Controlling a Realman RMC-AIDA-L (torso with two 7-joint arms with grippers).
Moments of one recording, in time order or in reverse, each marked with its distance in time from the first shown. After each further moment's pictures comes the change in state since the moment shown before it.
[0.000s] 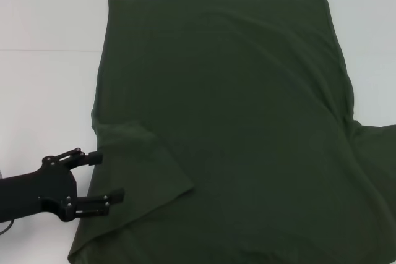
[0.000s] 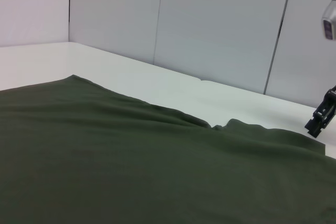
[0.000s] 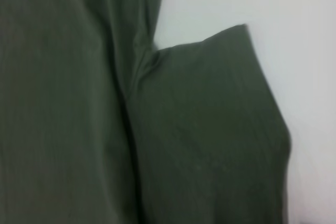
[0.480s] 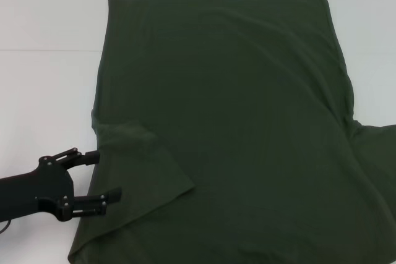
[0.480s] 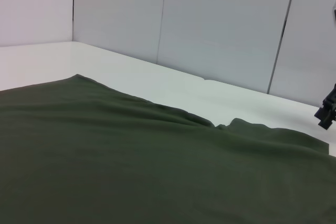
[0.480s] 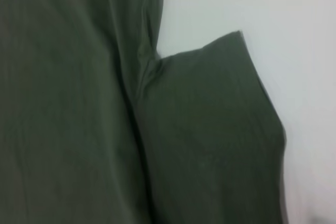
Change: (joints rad) left arm 0.003 0.003 -0.006 0.003 0.001 -0.001 0.000; right arm -0.011 0.013 0.044 -0.116 -0.002 -0.104 0.061
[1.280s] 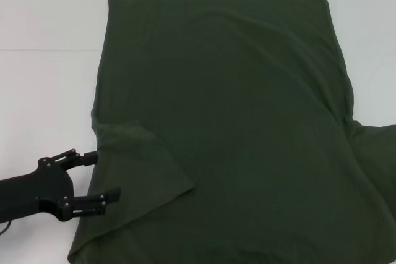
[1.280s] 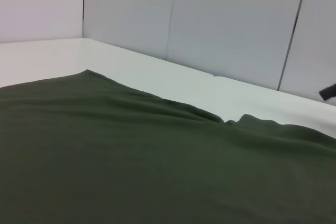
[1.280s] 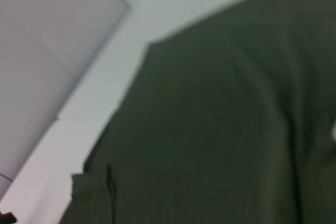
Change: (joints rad) left arm 0.005 -0.003 -0.002 -0.012 0.000 -0.029 0.008; right arm -0.182 0.066 0.058 -0.011 0.496 -0.086 -0.363
